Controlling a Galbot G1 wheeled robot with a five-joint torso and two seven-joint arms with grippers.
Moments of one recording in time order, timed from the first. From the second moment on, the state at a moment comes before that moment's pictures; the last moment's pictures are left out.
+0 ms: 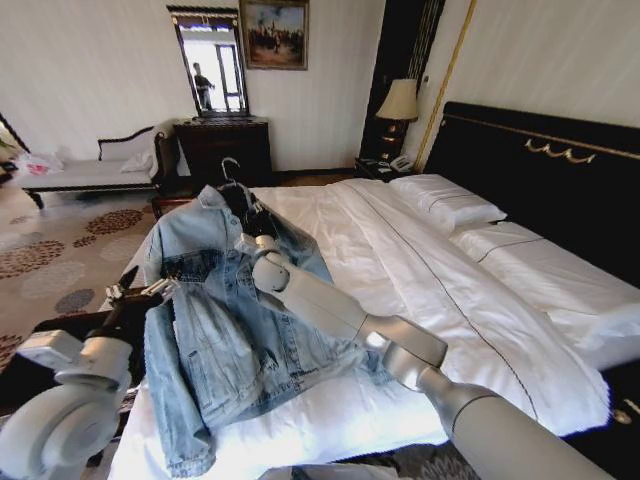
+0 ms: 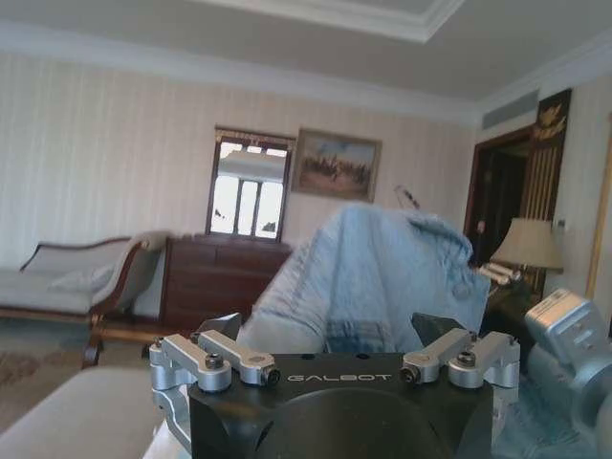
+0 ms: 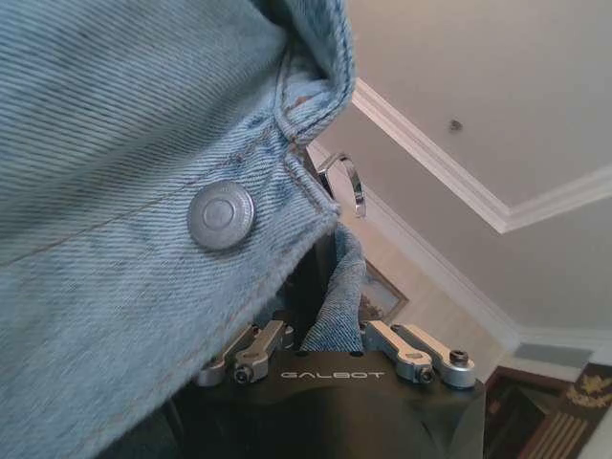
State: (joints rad) left arm 1.66 -1.01 -1.02 -2.49 -0.89 0.26 -0.26; right arm -0.11 1.60 -0.55 1.16 -0.04 -0.36 0.56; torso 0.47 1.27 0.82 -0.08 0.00
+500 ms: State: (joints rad) left arm 1.77 -1.00 -1.22 -2.50 -0.99 0.26 -0.26; right arm -0.05 1.55 -0.47 1.24 0.02 -0.37 0.61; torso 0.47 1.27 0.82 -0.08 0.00
